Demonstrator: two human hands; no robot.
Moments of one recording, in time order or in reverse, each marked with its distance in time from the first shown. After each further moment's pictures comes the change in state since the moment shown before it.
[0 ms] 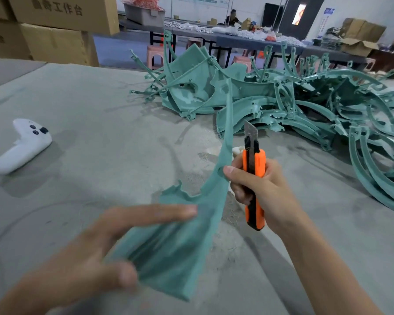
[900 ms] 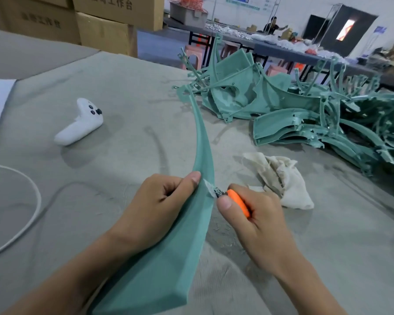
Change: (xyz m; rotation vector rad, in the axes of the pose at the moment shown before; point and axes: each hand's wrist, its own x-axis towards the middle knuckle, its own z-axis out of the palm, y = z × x) left_hand 0.013 -0.002 0.008 0.052 0.583 -0.388; right_hand -0.021 0.022 0.059 -0.677 -0.101 -0.370
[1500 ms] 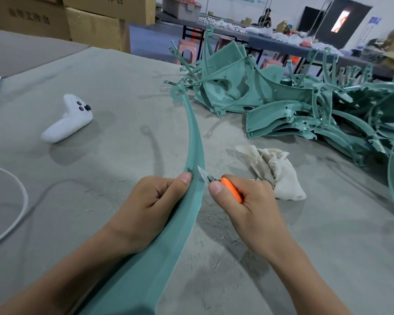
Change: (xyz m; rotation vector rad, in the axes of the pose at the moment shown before) left_hand -0.007 -0.003 0.007 -0.106 -0.092 0.019; right_hand 0.003 0.006 -0.003 -0.032 0.011 0.072
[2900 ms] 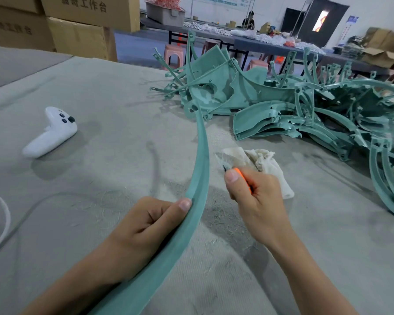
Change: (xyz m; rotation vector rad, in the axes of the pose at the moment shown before) left_hand -0.011 0.010 0.004 -0.161 -0.250 -0.015; right_hand 0.008 0.015 -0.015 0.140 0.183 -0.061
